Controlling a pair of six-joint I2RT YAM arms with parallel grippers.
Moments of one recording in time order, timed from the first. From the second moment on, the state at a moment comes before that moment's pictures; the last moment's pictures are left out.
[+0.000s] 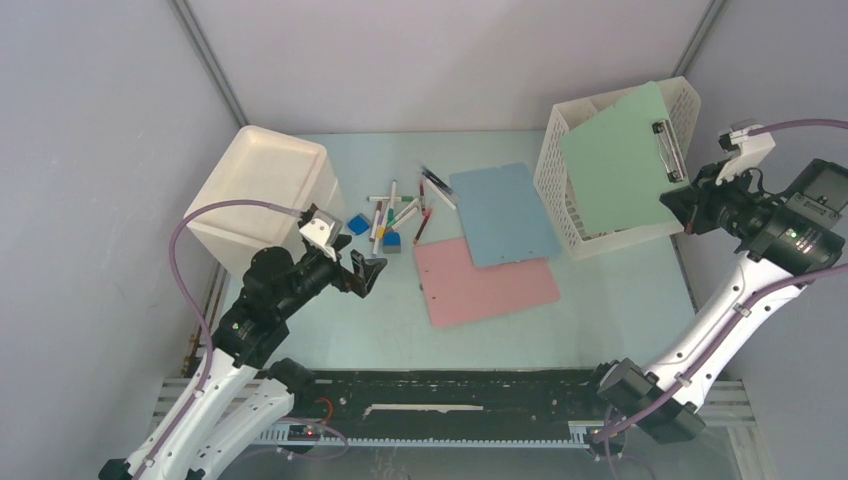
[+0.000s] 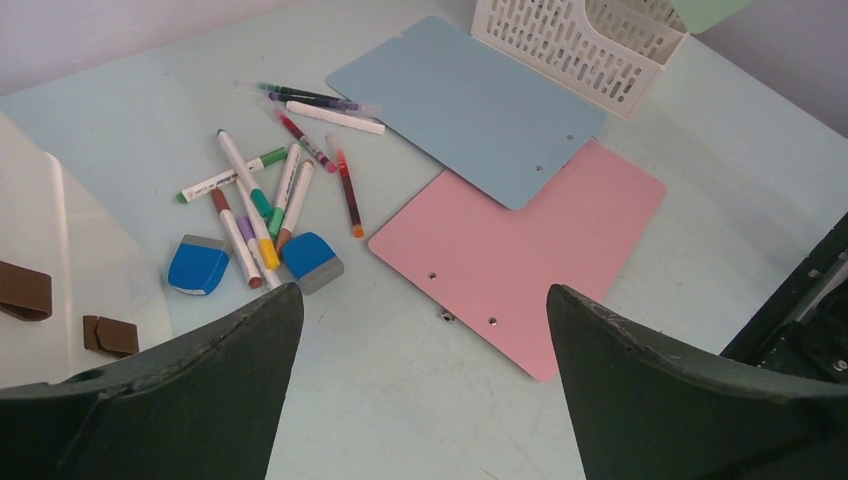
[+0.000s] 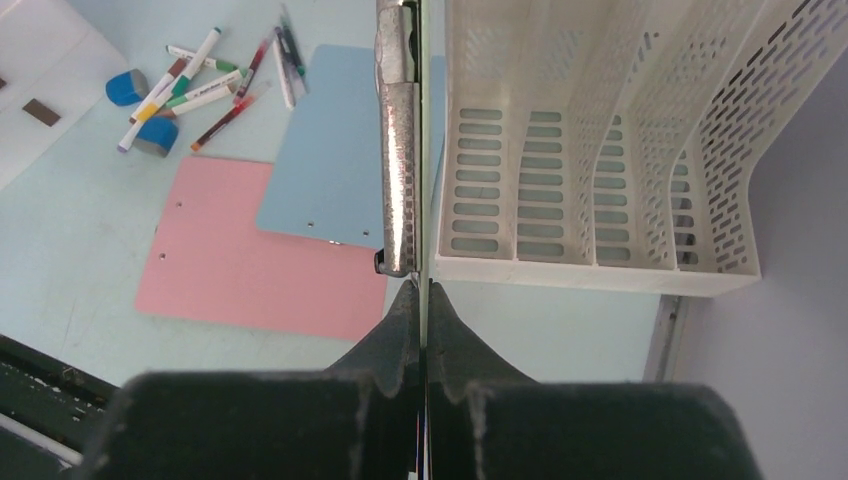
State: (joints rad) left arm -0.50 0.57 0.70 -0.31 0.16 -0.07; right arm -0.78 1.16 1.72 -1.29 -1.03 -0.63
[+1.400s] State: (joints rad) left arm -0.50 0.57 0.70 -0.31 0.17 -0.07; right arm -0.52 1.30 1.74 -1.17 -0.75 -0.57
